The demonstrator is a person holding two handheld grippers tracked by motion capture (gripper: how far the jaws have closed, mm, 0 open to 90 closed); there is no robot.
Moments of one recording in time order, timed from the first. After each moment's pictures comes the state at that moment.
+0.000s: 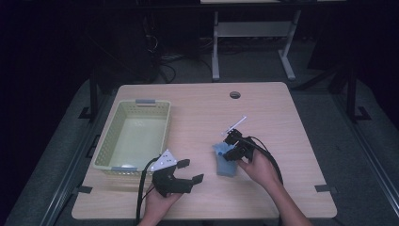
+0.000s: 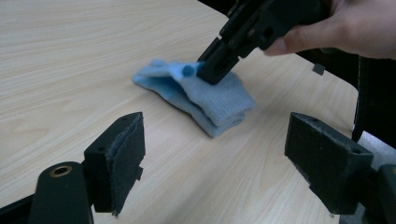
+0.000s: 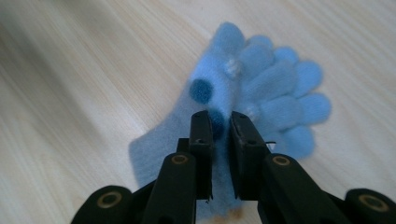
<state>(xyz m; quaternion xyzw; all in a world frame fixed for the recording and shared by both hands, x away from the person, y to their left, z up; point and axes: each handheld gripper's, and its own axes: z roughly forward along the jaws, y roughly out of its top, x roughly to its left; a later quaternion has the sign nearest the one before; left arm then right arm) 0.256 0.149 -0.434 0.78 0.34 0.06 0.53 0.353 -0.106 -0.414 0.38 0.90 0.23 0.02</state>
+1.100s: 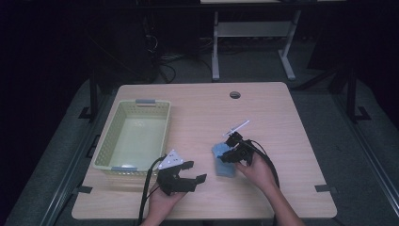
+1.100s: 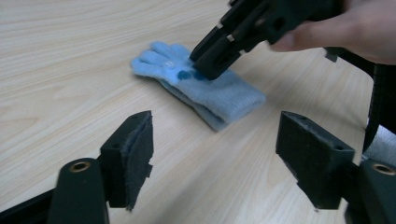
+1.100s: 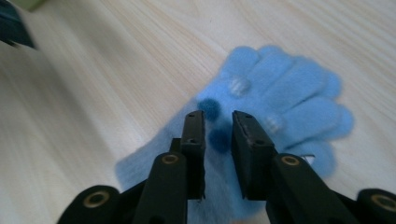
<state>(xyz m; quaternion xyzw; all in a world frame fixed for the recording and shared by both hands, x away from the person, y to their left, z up) 0.264 0.135 -0.440 0.79 0.35 0.05 0.50 0.351 -0.112 -0.427 0.39 0.88 0.28 0.01</state>
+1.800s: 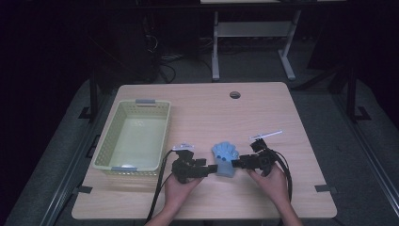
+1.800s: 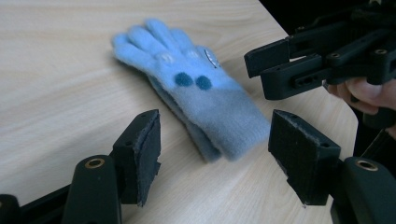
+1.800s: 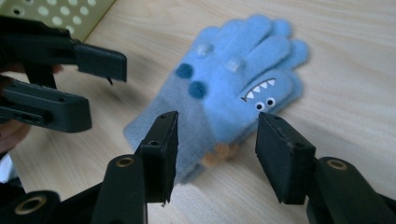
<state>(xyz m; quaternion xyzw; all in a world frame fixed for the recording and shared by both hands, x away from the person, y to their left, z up) 0.304 0.101 -0.457 0.76 0.44 -0.06 0.48 0.321 -0.171 -0.439 0.49 0.78 0.37 -0.04</state>
